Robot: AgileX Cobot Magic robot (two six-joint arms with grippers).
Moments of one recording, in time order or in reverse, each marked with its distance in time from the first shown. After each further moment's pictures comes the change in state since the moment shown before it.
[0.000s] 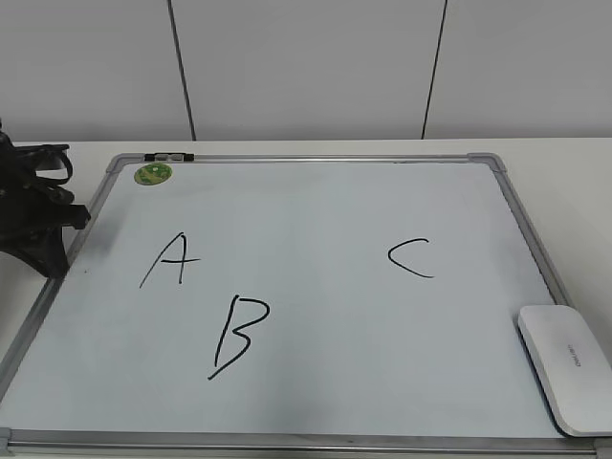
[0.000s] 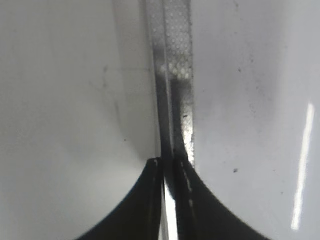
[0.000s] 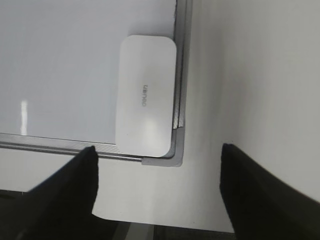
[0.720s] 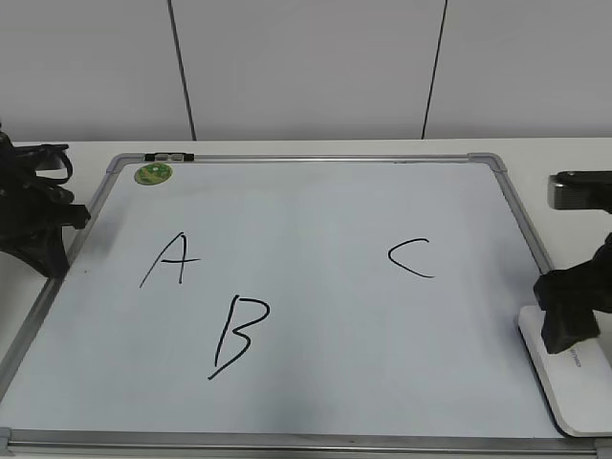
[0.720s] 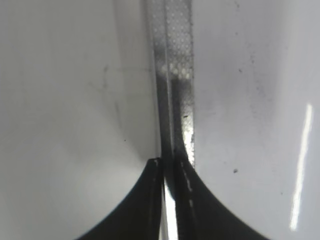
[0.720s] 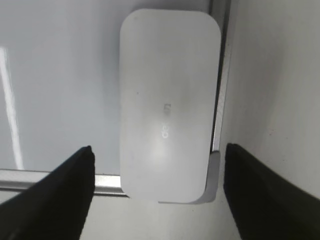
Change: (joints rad) left arm 0.000 0.000 0.000 -0.009 0.000 0.000; right arm 0.169 0.426 -0.002 -0.093 -0.170 0.237
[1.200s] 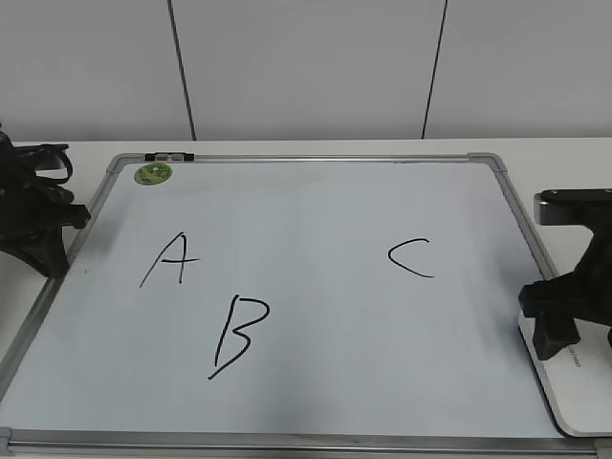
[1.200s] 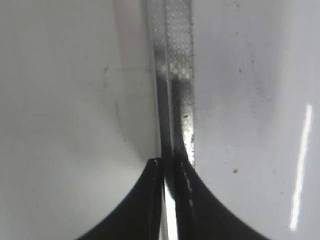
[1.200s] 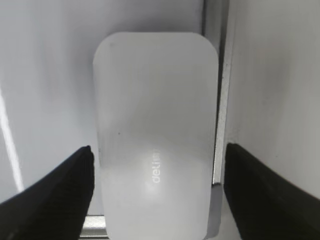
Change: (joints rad) left arm 0.000 0.000 0.000 -0.001 0.000 0.000; right arm 0.000 0.118 -0.004 -0.052 -0.074 0.079
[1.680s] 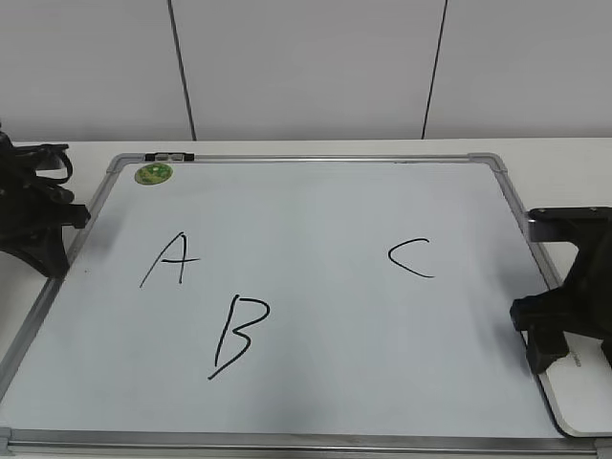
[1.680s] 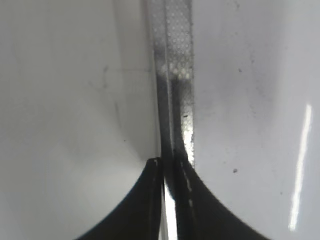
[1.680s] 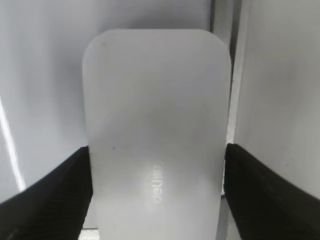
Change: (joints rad) left arm 0.000 0.000 0.000 -0.001 0.000 0.000; right arm 0.000 0.071 -0.004 0.000 -0.025 0.004
